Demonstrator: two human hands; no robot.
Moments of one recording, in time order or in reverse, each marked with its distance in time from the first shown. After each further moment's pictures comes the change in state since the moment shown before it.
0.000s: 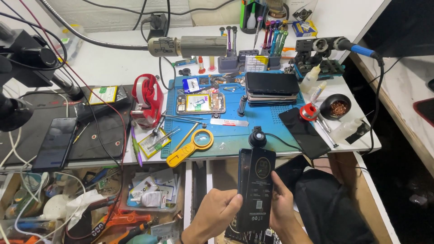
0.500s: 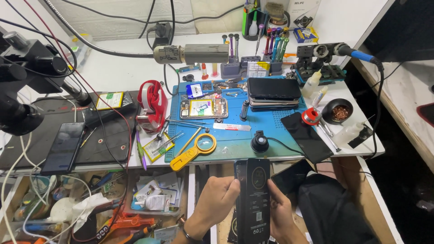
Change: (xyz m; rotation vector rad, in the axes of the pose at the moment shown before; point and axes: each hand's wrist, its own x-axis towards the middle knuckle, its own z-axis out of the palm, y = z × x) left_hand 0.019 0.016 -0.017 -0.045 0.159 0.073; right_hand -0.014 0.006 0.005 -0.039 -0.006 0.066
